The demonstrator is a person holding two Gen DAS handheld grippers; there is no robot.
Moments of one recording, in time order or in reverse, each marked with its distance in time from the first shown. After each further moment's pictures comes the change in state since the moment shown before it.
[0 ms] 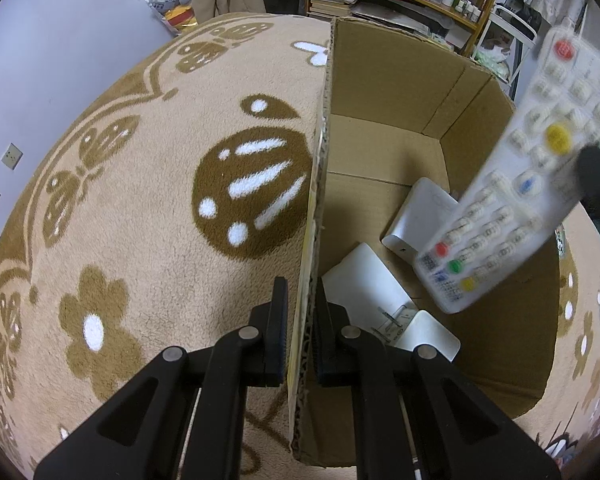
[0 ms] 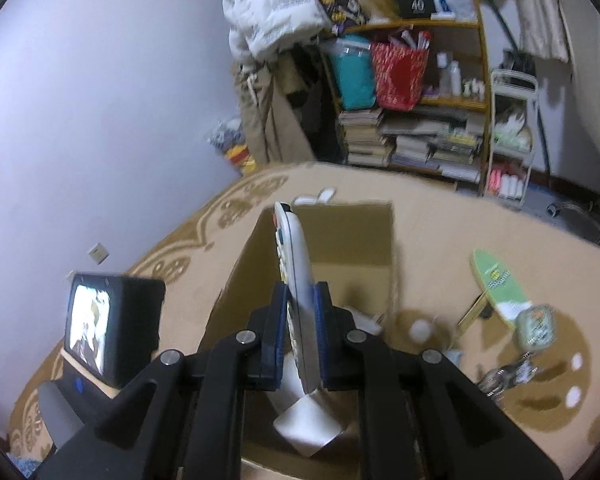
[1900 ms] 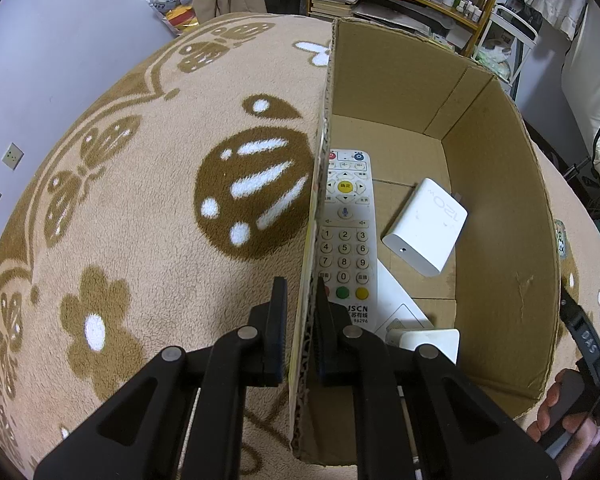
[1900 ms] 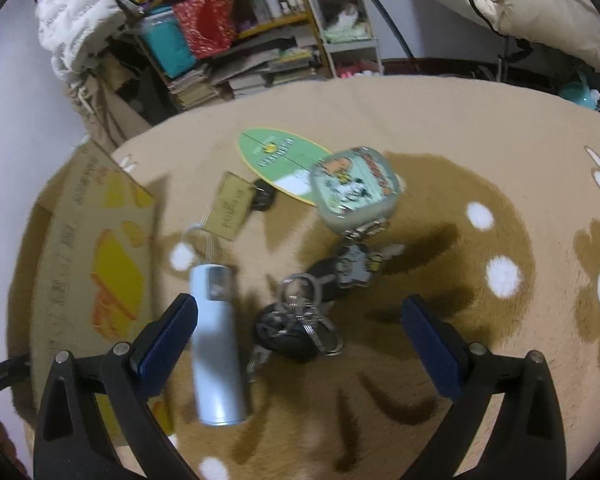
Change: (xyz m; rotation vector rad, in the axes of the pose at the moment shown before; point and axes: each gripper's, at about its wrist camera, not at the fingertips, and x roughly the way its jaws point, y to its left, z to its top) left arm -0.001 0.001 0.000 0.000 0.001 0.007; right arm 0.011 -0.179 -0.084 0.412 0.128 -0.347
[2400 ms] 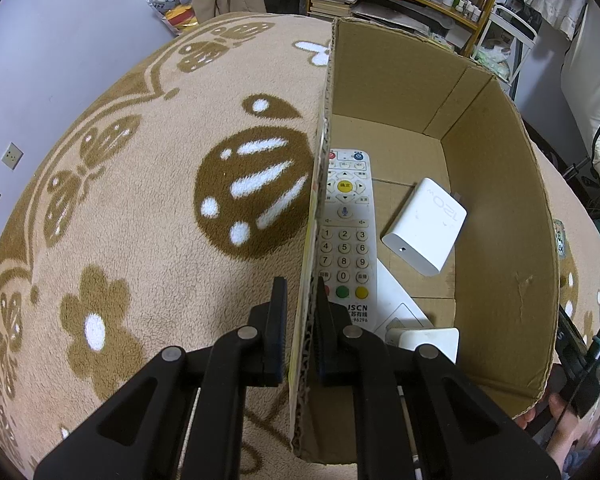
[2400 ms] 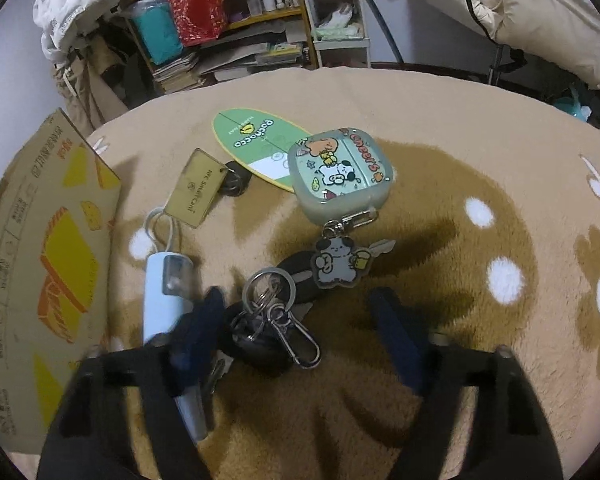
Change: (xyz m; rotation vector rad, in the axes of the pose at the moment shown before) left arm 0.000 0.000 0.000 0.000 0.000 -0.001; right arm 0.021 0.004 -0.008 -0.053 -0.008 -0.104
